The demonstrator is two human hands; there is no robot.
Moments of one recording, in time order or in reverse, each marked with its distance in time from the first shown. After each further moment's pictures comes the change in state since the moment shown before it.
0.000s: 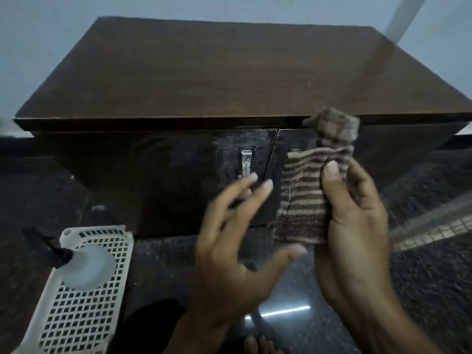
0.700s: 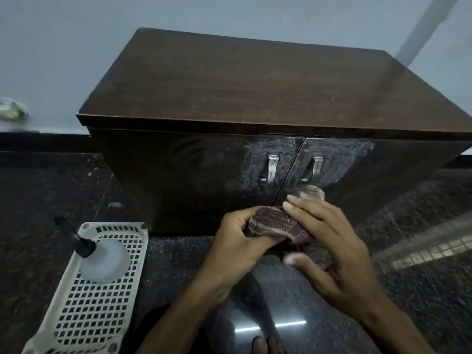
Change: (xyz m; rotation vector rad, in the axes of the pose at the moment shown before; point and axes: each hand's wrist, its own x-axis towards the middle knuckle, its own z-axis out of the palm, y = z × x) left_hand 0.009 -0.025 -0.023 -0.678 -0.276 -0.632; right_hand 0.000 0.034 -0.043 -0.968 -0.716 -0.879
